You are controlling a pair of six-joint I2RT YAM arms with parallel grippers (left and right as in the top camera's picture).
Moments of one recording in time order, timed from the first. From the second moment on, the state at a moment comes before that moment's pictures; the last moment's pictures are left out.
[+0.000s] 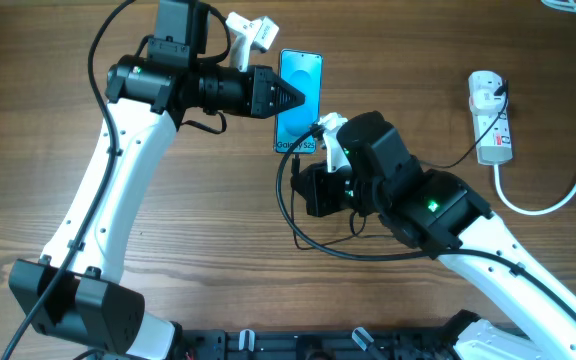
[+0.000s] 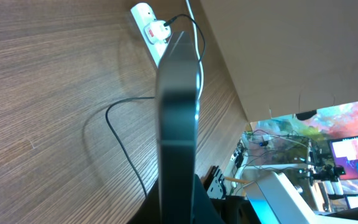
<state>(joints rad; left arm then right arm) -0.26 1.68 1.65 -0.91 0.93 -0.18 0.70 1.28 1.17 -0.69 -0.30 0.53</state>
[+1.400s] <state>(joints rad) -0.26 1.68 1.65 -0.87 0.91 -0.17 0.70 1.29 1.17 -0.69 -0.31 0.54</state>
